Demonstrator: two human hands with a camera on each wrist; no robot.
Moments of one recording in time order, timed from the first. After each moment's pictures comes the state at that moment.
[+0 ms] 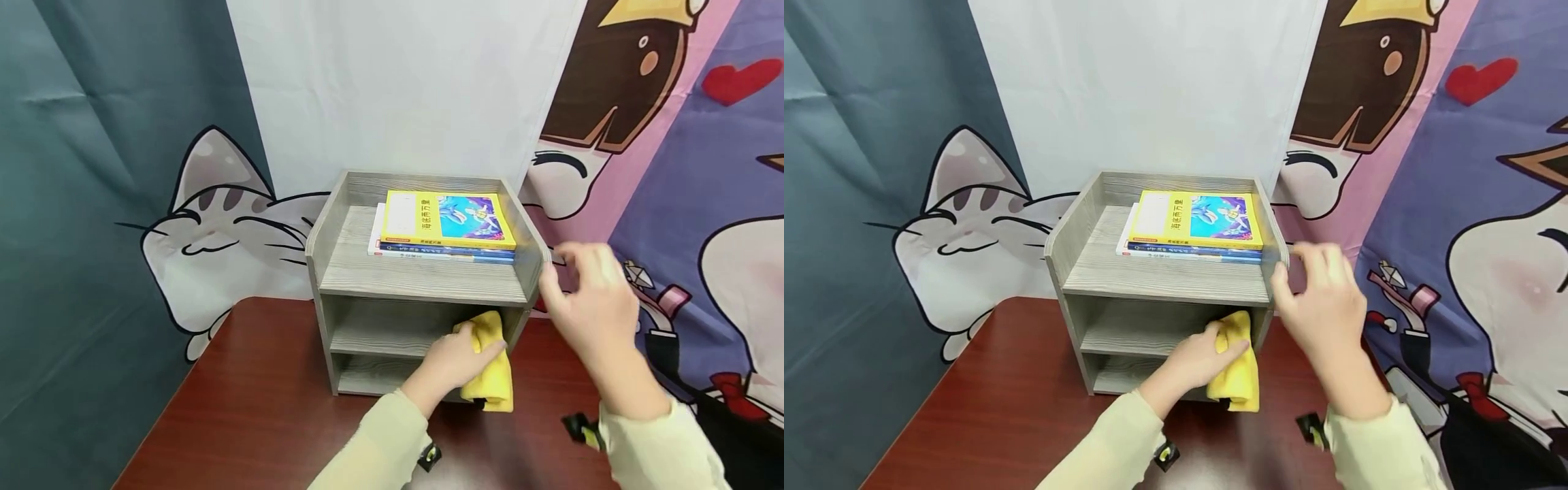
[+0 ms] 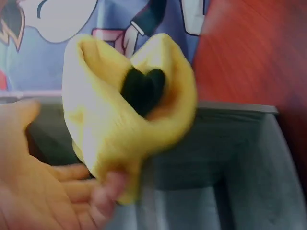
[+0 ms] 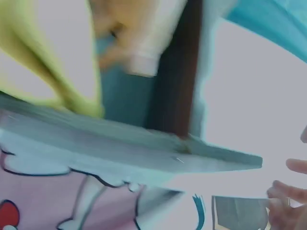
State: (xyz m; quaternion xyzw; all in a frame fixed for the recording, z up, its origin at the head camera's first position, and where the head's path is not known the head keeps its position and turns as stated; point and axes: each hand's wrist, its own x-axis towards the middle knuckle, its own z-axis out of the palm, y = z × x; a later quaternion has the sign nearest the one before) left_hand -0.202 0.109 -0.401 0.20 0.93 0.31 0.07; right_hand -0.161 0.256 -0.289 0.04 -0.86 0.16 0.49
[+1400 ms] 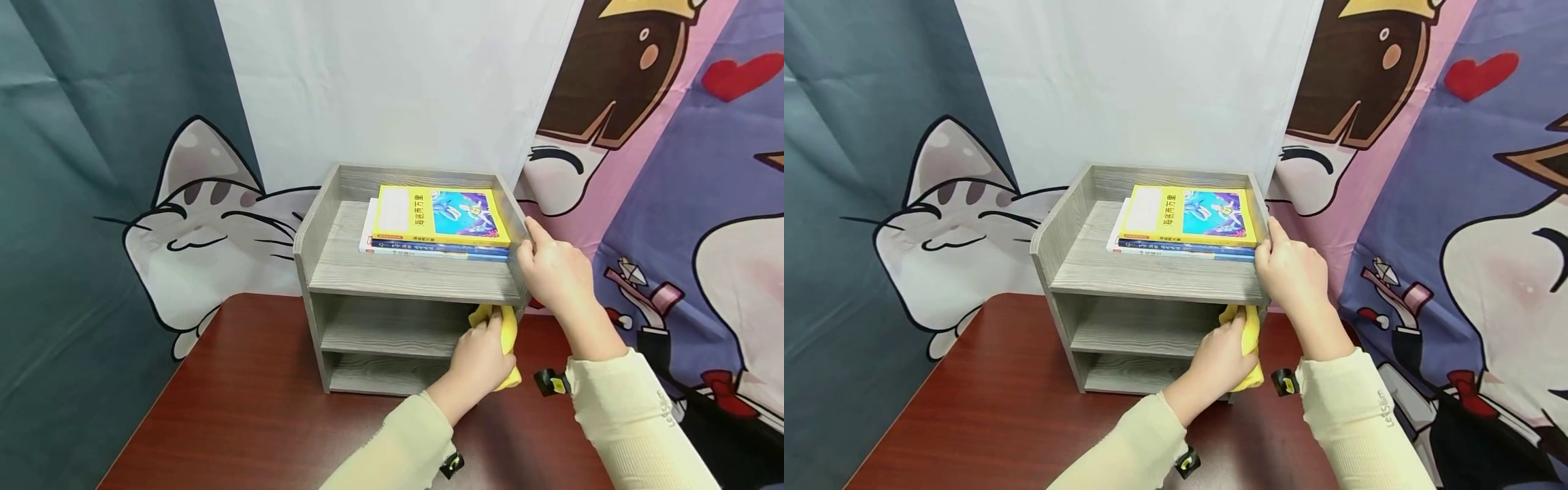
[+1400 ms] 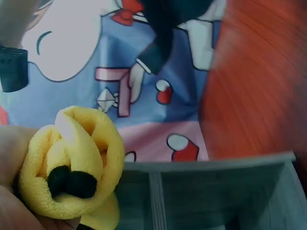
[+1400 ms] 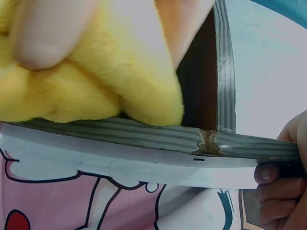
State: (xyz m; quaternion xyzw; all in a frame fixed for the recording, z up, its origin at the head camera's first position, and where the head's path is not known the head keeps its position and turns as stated) left_hand -0.190 0.152 -0.390 0.25 0.93 0.26 -0.09; right_hand -0.212 0.266 -0.267 -0.04 -0.96 0.13 0.23
